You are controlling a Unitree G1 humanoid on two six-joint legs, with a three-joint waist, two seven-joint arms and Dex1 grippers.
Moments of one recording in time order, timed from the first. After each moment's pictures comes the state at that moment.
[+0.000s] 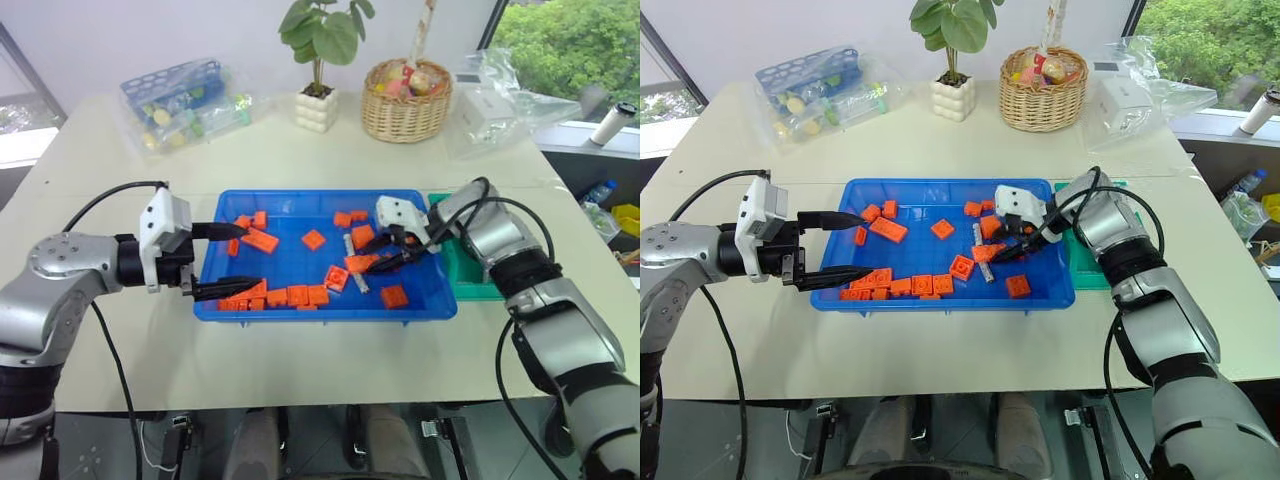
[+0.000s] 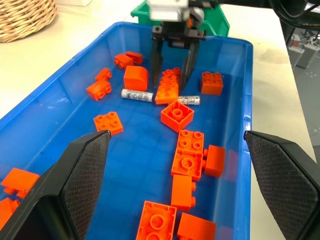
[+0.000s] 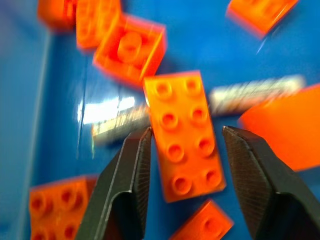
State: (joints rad) left arm -0.32 0.88 0.14 -0.29 -0.62 0.54 -1.16; right arm -0.99 -0.55 0.38 0.63 -0.02 0.21 1.44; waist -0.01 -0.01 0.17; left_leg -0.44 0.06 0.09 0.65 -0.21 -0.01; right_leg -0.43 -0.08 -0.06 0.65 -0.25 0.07
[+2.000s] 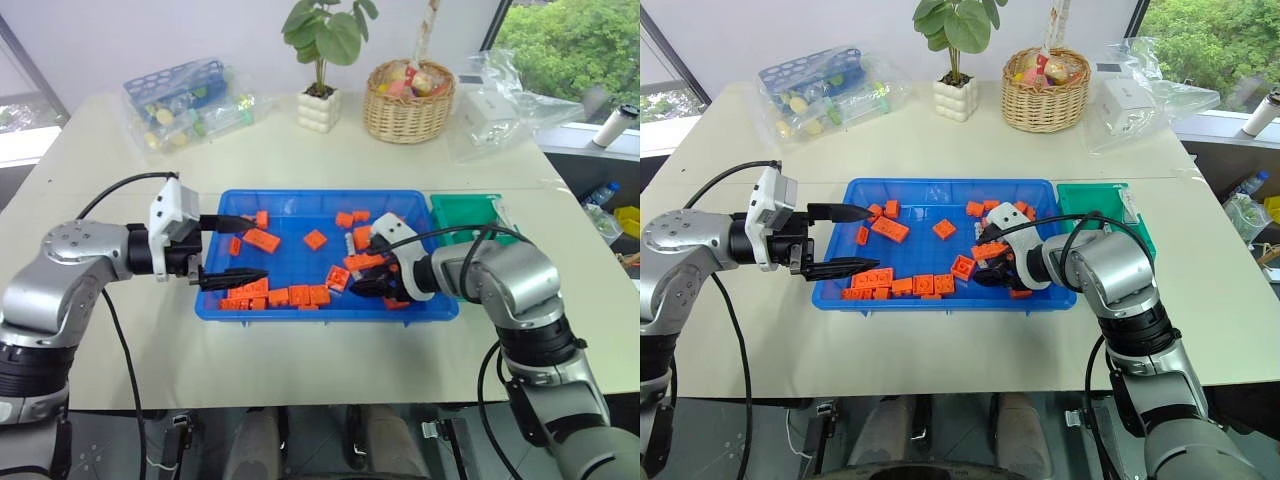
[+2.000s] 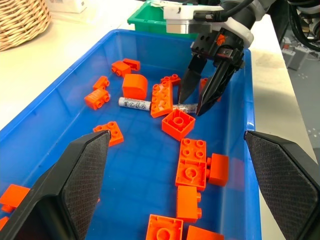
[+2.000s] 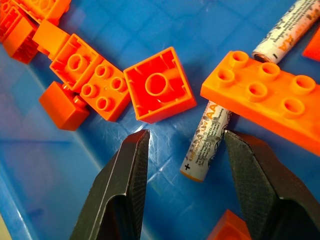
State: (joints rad) left arm -0.40 0.85 0.08 -0.22 -0.60 0.53 -1.20; right arm -0.65 -0.49 0.19 -0.30 0.36 1.52 0.68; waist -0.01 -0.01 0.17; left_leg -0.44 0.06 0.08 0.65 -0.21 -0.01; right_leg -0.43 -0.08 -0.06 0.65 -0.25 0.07
